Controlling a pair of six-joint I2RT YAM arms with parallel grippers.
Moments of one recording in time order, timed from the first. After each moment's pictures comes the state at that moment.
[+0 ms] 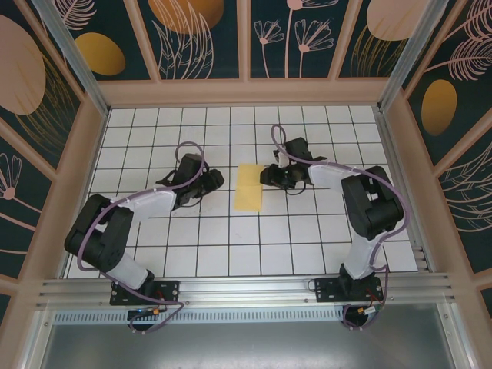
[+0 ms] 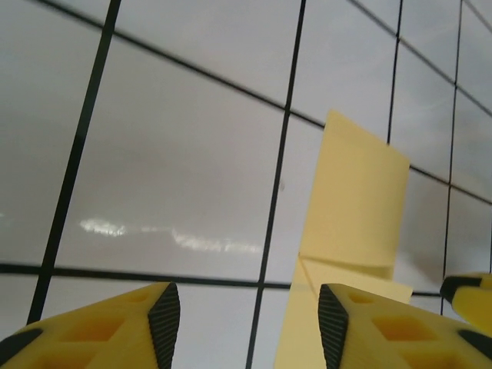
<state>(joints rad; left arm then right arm) -0.48 1.58 0.76 0.00 0.10 -0.89 0.43 1.83 1.05 -0.22 -0.51 0.50</state>
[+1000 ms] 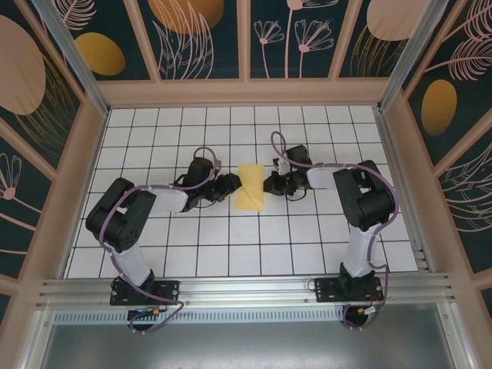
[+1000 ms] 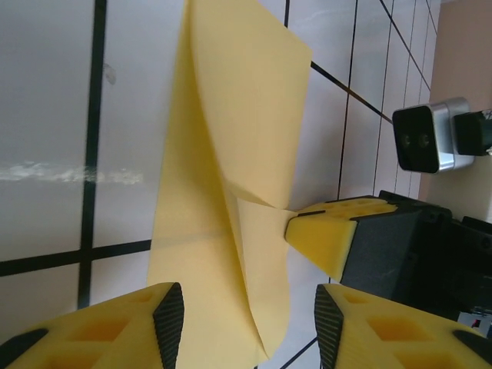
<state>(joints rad) -0.51 1.78 0.77 0.33 0.45 -1.03 0.40 1.92 0.99 -0.10 -0.64 0.51</state>
